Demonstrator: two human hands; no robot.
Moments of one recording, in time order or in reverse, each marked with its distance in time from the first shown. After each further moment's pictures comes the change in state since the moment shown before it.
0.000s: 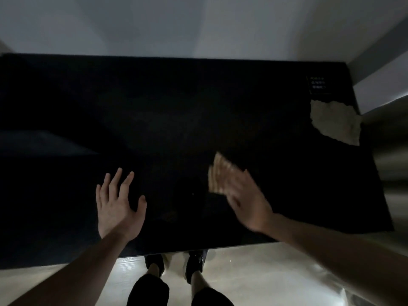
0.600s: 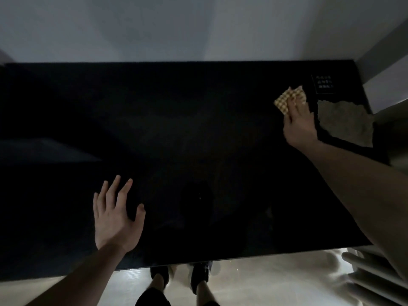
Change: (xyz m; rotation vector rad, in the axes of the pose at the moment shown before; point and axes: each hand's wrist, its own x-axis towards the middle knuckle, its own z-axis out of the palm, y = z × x) left_hand 0.000 -0.001 0.004 -0.002 0.032 0.013; right_hand 0.104 0.219 -0.057 -0.056 0.245 0.657
